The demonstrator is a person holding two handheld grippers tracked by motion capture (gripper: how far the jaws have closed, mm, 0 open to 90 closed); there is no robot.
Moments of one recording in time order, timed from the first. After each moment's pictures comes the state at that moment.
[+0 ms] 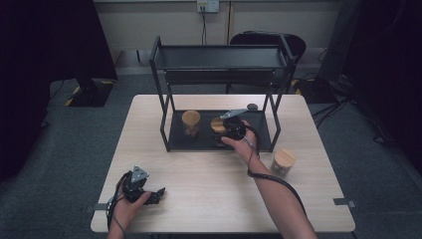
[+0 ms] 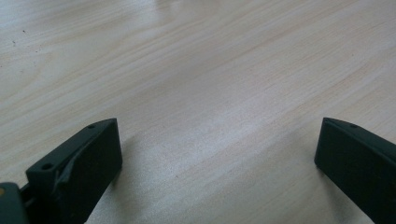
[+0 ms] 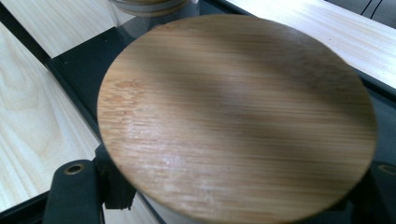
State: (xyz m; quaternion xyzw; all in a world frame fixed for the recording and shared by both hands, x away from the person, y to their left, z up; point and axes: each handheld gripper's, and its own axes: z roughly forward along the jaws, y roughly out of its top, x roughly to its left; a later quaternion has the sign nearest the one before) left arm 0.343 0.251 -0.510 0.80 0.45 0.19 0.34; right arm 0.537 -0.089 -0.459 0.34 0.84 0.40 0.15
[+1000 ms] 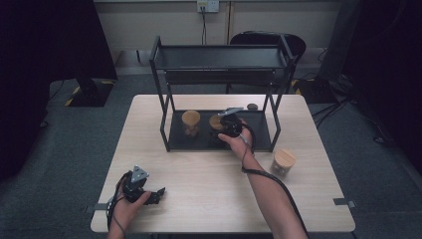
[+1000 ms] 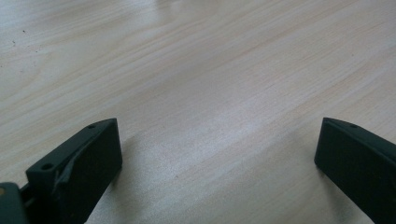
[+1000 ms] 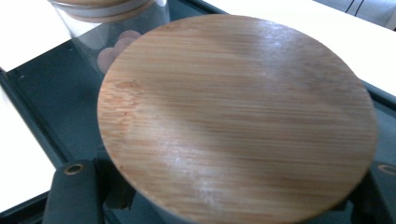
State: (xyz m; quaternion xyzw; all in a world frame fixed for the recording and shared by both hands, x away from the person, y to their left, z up) left arm 0.343 0.251 -0.510 0.80 0.45 0.19 0.34; right arm 0.557 -0.080 -0.472 0.36 0.83 0.39 0.17
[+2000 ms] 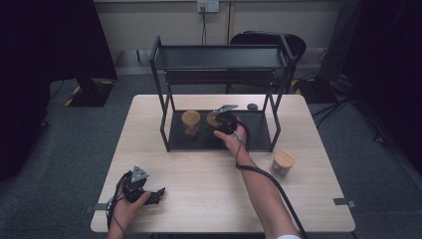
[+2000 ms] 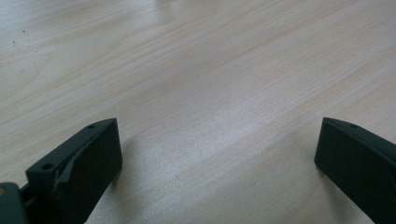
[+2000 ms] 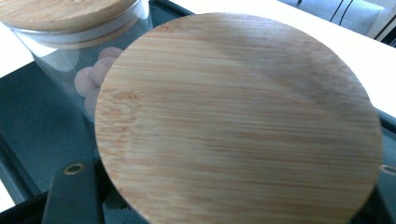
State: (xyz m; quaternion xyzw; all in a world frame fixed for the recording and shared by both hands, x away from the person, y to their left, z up) left arm 0.343 0.251 -0.510 0.80 0.45 0.19 0.34; right arm 0.571 -0.065 -0.475 0.36 0.82 0.39 0.19
